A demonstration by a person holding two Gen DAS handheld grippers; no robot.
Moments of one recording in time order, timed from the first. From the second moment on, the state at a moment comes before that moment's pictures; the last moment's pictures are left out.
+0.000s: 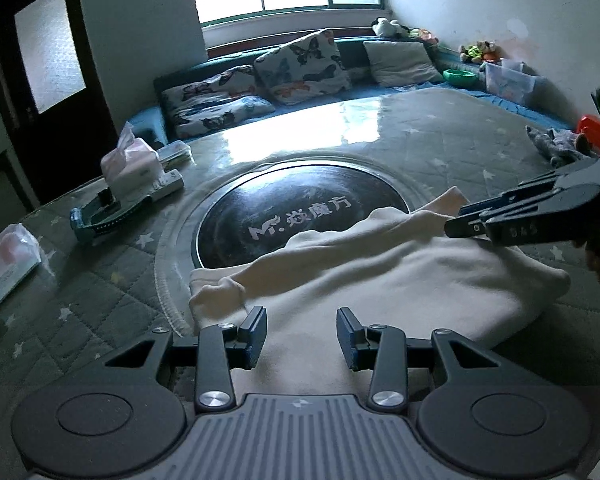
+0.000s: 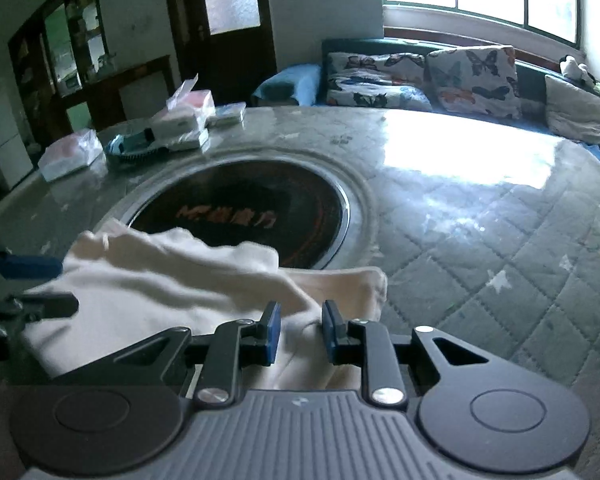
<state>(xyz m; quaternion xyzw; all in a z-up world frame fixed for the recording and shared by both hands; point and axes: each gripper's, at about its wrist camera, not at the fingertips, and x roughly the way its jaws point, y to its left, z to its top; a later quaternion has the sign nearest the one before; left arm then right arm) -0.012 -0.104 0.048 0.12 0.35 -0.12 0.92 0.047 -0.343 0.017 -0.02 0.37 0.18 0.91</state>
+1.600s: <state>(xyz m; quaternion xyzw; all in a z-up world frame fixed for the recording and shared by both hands) -0.009 -0.196 0.033 0.14 0.39 -0.15 0.90 0.051 -0.377 0.017 0.04 0.33 0.26 0.91</state>
